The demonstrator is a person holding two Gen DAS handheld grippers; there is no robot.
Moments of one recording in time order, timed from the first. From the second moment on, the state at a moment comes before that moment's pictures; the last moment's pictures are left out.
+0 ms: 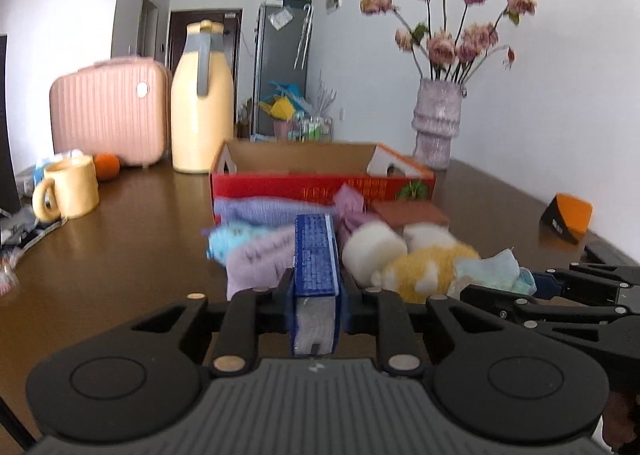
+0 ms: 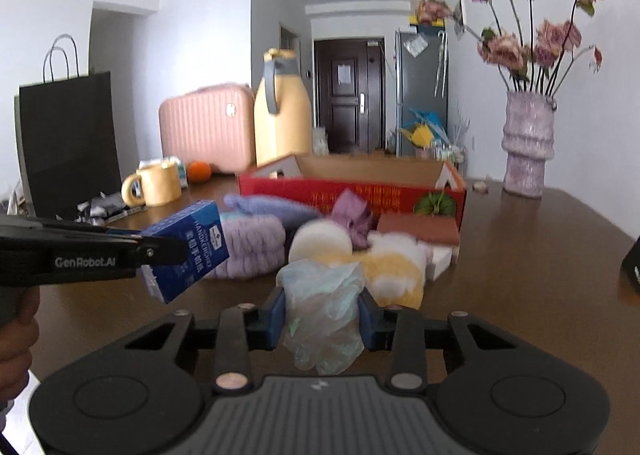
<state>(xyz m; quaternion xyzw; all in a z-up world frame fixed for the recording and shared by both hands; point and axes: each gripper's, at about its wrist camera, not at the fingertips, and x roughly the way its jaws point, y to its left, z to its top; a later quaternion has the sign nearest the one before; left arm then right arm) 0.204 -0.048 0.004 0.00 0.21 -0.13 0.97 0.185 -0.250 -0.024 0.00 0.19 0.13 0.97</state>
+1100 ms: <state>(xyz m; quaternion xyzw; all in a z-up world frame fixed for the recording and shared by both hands) 0.623 -0.067 0.023 0.07 0.34 -0.04 0.94 0.642 -0.272 0.018 -0.12 0.36 0.02 0.92</state>
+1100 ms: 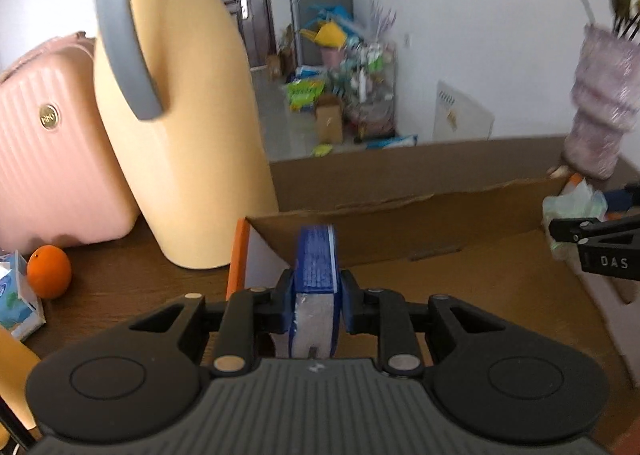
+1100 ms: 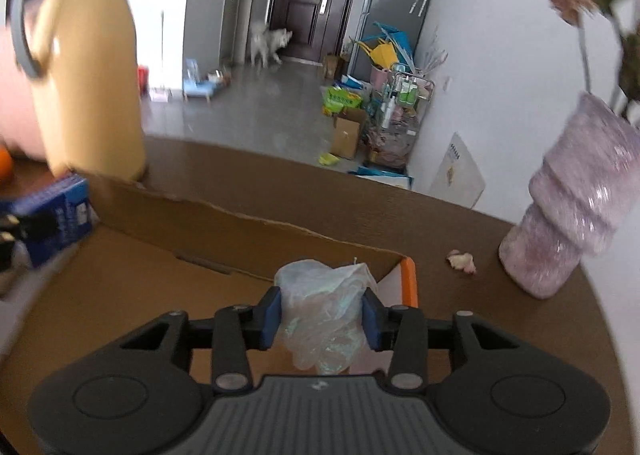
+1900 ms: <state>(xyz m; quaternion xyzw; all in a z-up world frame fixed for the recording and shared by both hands) 0.464 -0.034 0.116 0.06 0.19 -0.06 0.98 0.481 -0.315 0.109 -0.08 0.24 0.03 0.97</state>
